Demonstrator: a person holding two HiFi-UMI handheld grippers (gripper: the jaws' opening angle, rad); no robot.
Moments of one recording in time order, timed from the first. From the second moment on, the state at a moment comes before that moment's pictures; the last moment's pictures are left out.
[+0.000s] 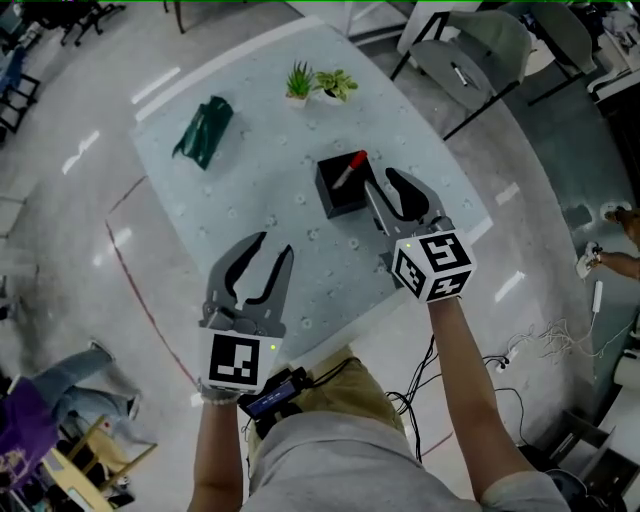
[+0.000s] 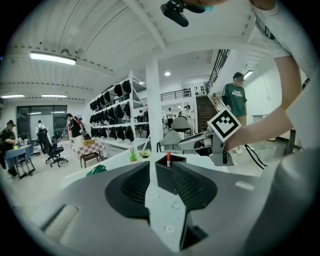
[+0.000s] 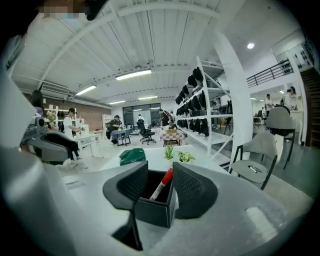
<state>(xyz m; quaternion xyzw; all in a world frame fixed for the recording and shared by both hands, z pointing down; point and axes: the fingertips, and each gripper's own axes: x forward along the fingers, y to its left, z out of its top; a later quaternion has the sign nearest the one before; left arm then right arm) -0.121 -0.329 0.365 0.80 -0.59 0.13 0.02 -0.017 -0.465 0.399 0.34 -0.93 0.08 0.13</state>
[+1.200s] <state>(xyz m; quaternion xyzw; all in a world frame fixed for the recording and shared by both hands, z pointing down) -0.145 -0.351 0.378 0.76 -0.63 0.13 0.05 -0.054 -0.515 0.445 0.25 -0.94 0.04 0.22</state>
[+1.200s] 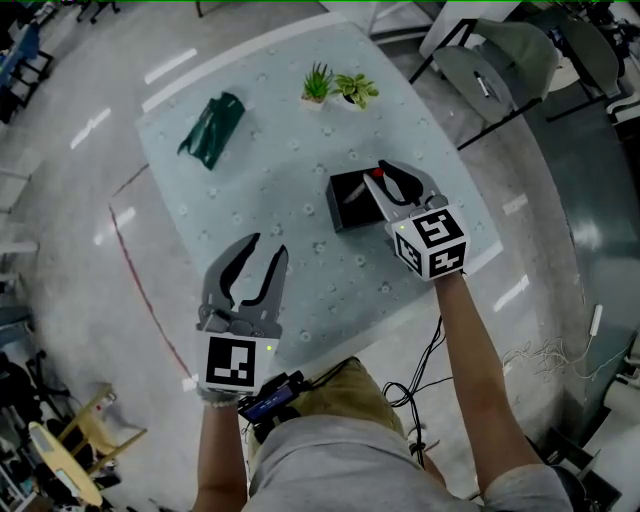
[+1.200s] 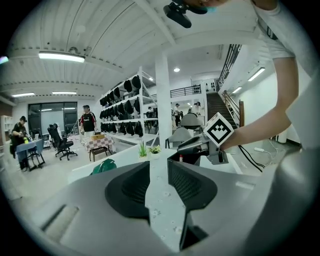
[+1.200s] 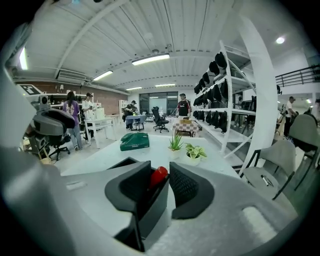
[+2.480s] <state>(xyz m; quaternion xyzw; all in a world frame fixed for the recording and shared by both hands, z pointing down) -0.139 -0.325 0.345 0.79 -0.60 0.13 -0.01 -0.040 -0.472 0.354 0.30 -0.95 0.01 0.11</state>
